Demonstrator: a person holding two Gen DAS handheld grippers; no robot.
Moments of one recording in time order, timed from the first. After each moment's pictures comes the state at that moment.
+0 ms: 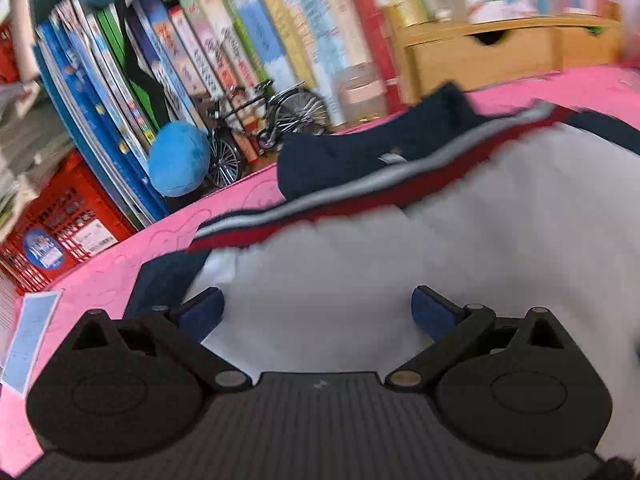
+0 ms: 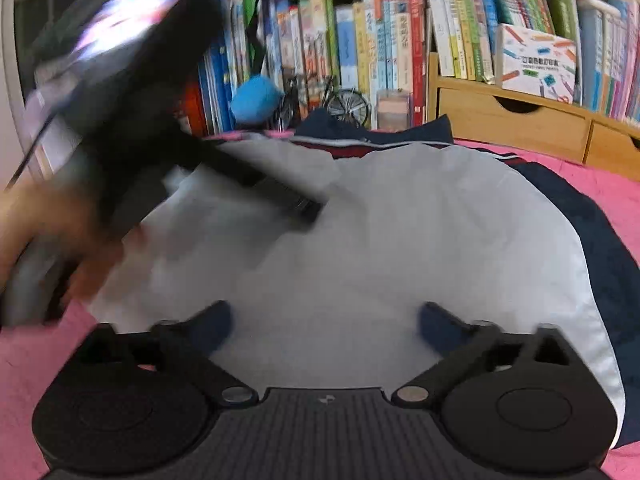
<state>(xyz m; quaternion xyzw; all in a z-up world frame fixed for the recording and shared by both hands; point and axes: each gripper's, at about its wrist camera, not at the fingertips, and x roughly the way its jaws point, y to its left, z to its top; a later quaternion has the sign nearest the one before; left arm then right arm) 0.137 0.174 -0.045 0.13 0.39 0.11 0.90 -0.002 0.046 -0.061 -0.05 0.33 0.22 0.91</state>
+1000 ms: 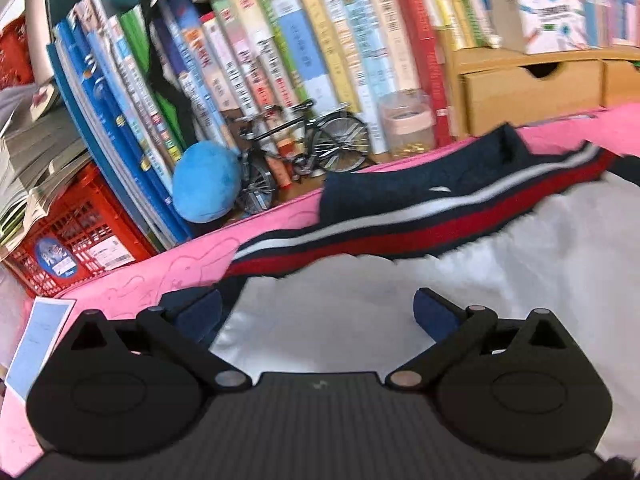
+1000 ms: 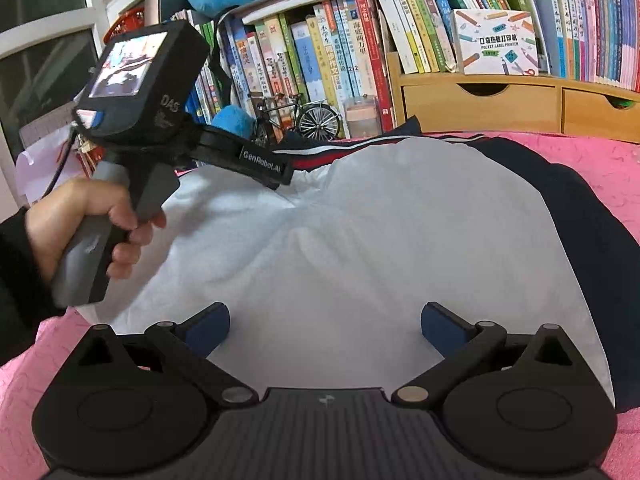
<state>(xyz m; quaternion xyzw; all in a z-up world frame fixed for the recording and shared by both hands) 0.143 0.182 -0.035 0.13 0.36 0.12 0.91 0.005 0.011 -0.060 0.05 0.33 0.23 0.92</state>
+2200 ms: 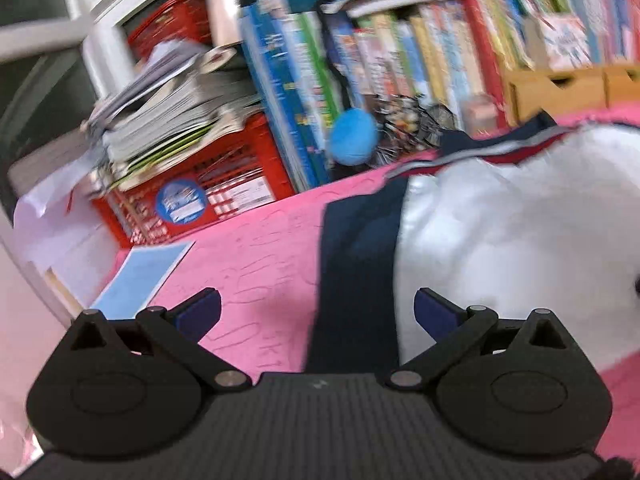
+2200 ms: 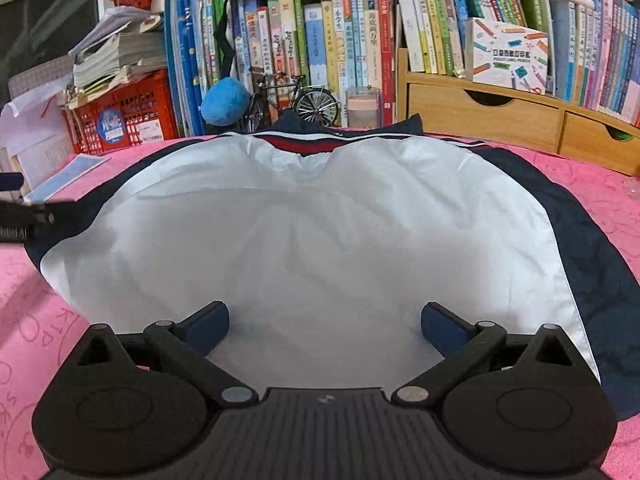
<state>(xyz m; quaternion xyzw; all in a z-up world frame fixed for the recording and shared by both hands) -0.022 0.242 -0.023 0.16 0.30 0.19 0.92 -0.003 0.032 -0.059 -0.02 0.34 0.18 0.92</state>
